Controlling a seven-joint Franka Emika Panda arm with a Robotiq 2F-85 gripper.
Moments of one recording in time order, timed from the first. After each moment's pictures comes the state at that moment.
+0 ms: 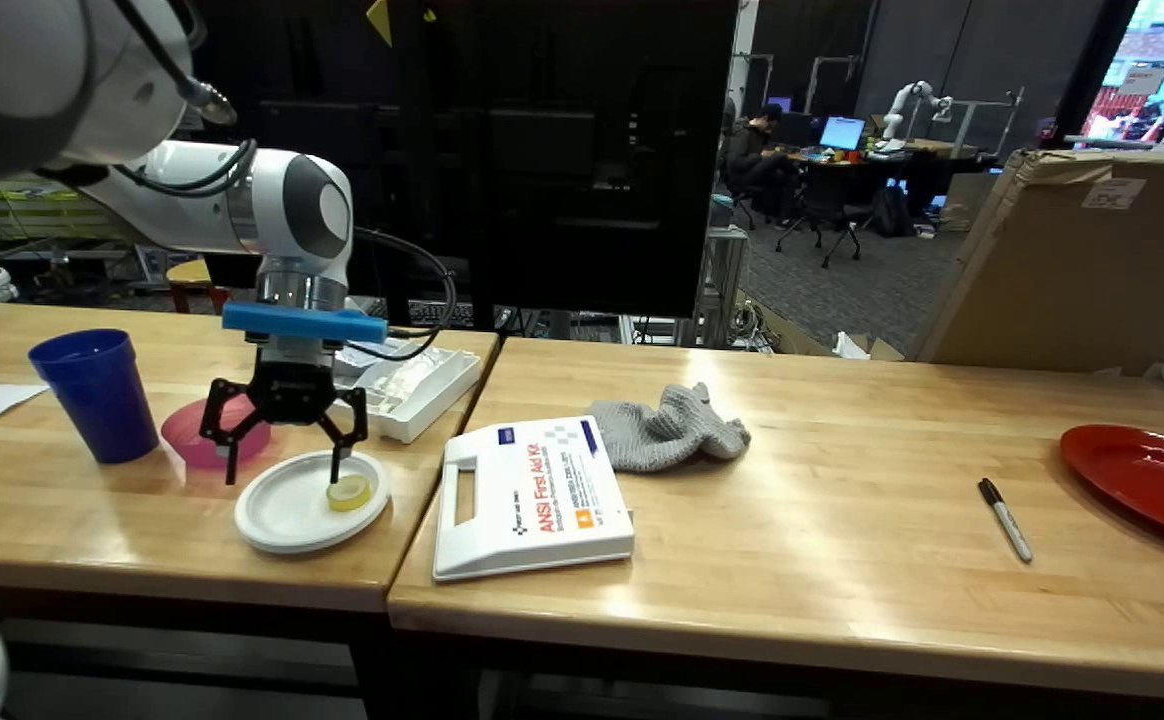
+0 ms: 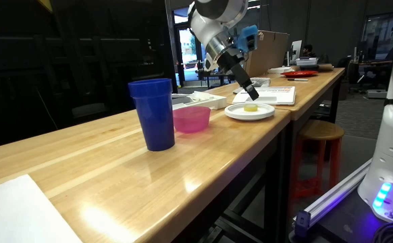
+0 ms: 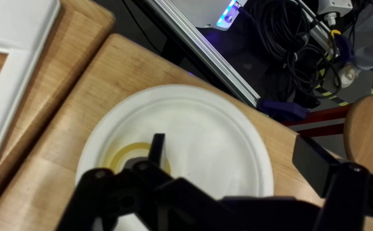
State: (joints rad) arm 0.25 -0.10 0.23 -2.19 0.08 1.49 -0.36
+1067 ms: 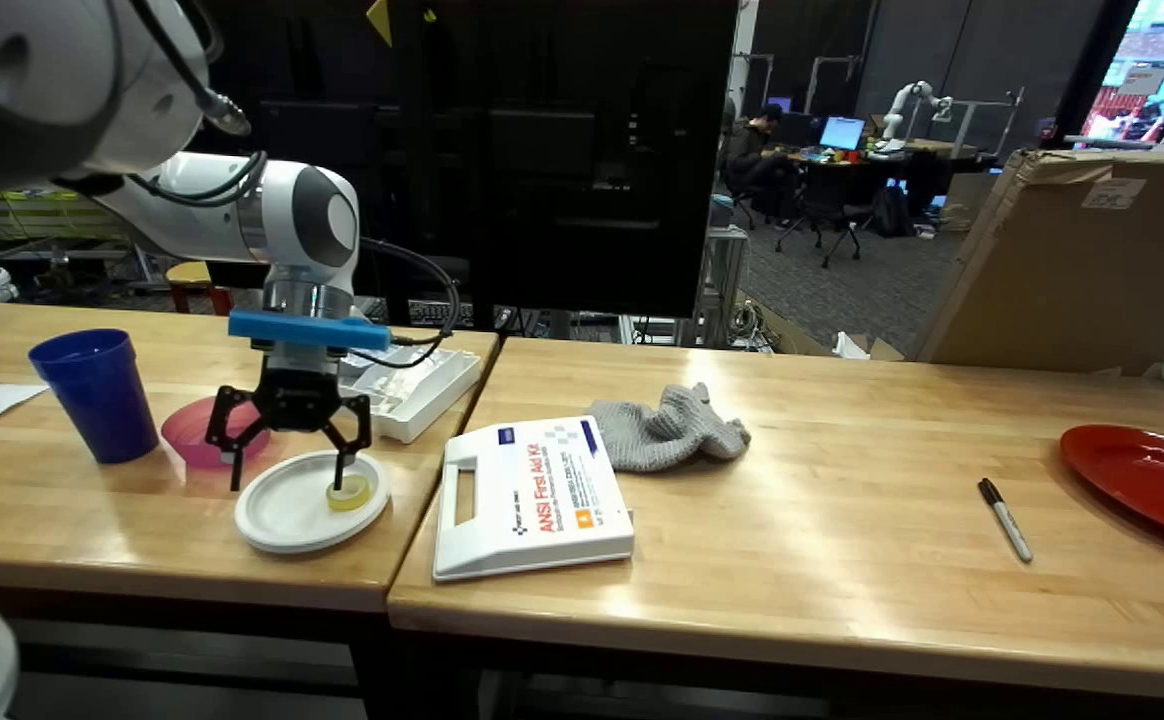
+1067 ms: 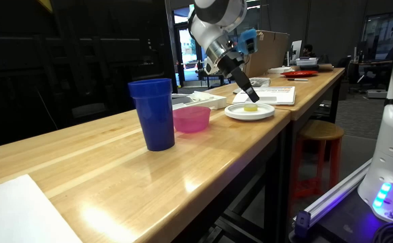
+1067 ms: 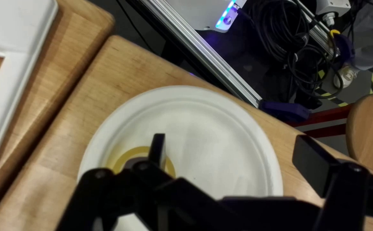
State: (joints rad) arm 0.25 -0.07 0.23 -2.19 0.08 1.49 -0.34
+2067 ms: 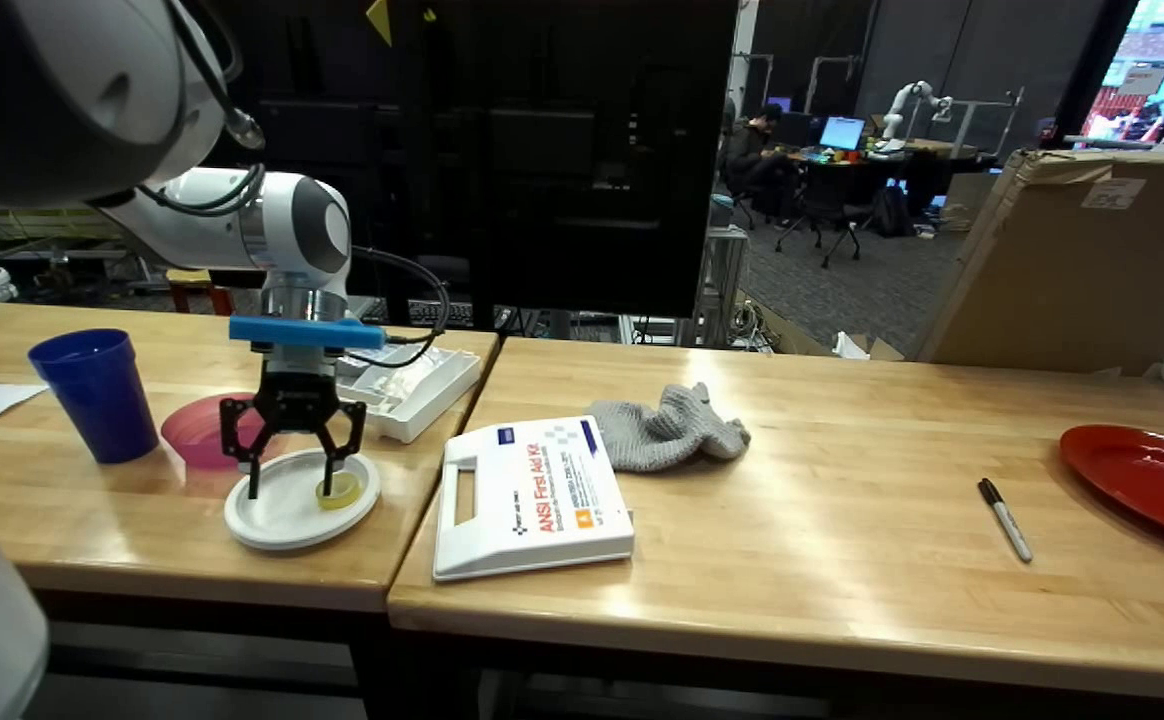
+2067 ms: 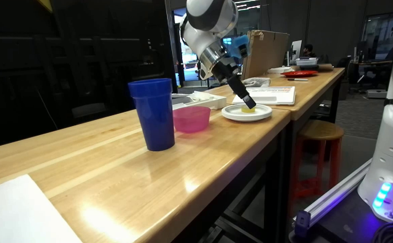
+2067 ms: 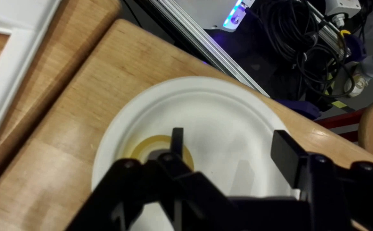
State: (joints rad) arm 0.26 0.01 0.26 -2.14 0.04 1.48 -0.31
